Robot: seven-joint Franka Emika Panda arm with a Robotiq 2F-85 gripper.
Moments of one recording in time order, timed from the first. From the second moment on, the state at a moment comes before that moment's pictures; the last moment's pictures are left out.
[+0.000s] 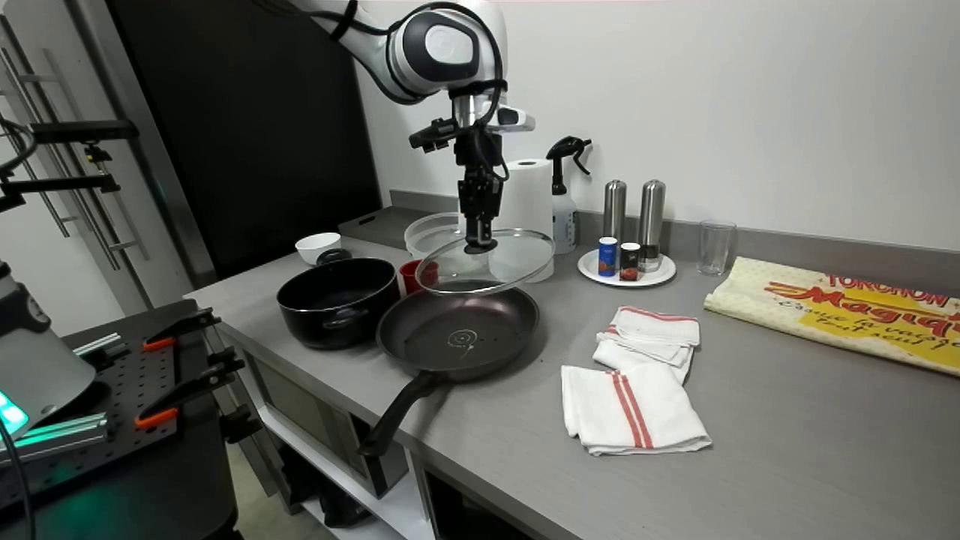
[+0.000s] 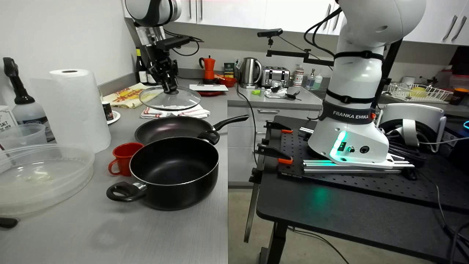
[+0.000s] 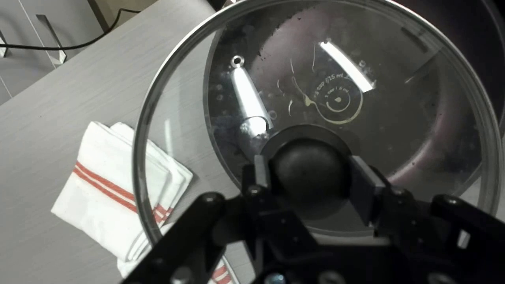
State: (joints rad) arm -0.05 0.62 -0.15 -1.65 -0.14 2.09 0.11
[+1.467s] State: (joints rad) arm 0.09 0.49 -0.03 -1.90 -0.32 2.18 0.07
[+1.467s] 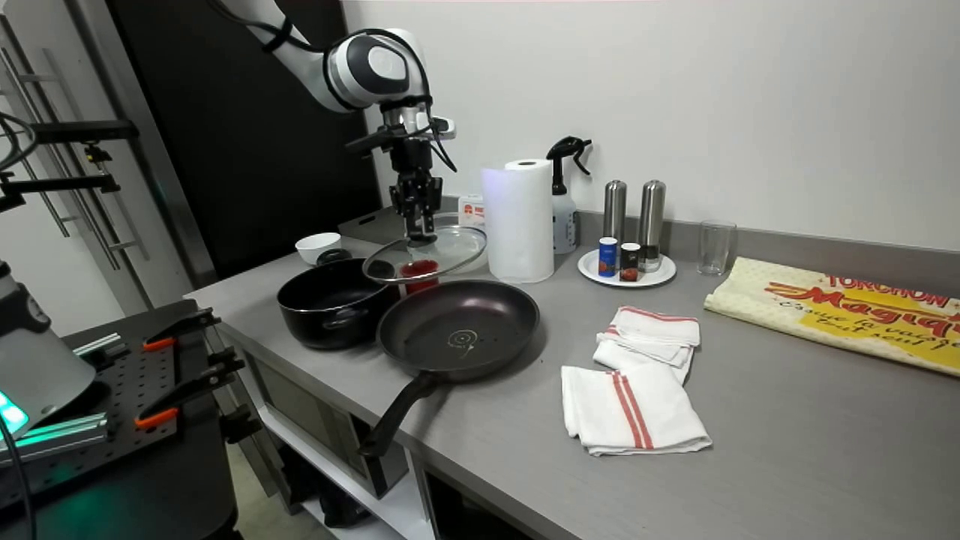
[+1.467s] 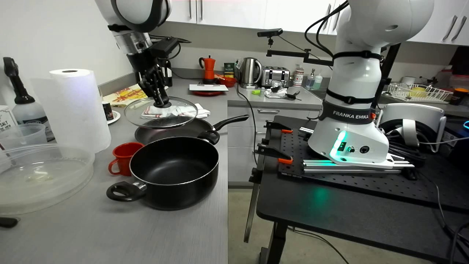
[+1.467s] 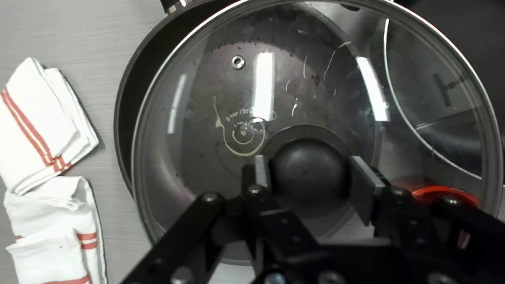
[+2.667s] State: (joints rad) arm 0.17 0.47 0.03 -2.01 -0.40 2.23 0.03
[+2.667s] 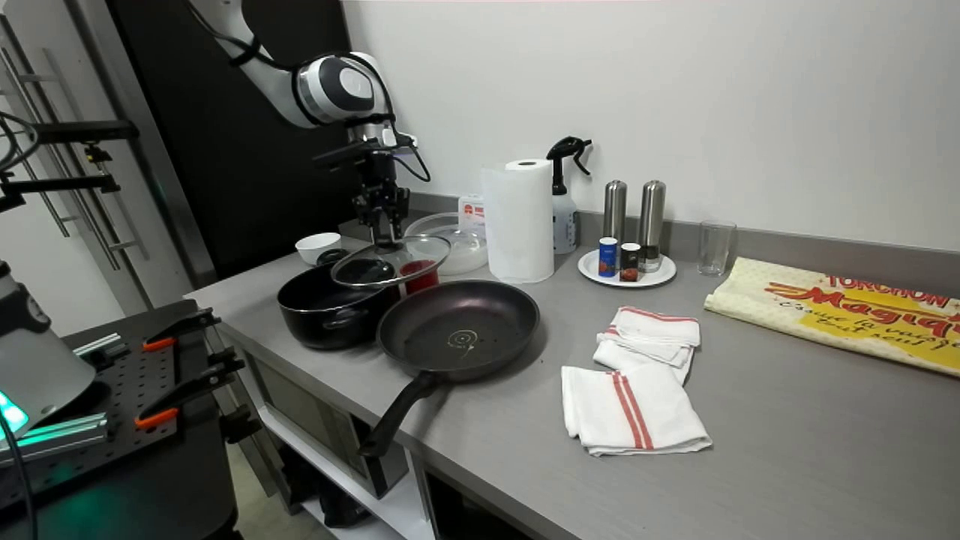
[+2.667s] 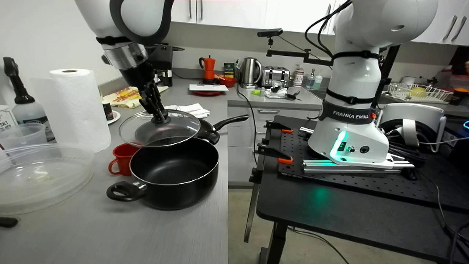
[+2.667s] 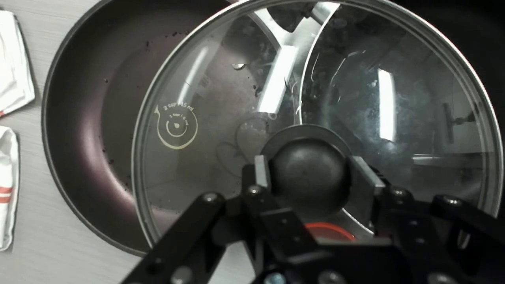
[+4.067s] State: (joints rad) arm 0.22 0.52 0.09 -1.96 -0.39 2.23 -0.01
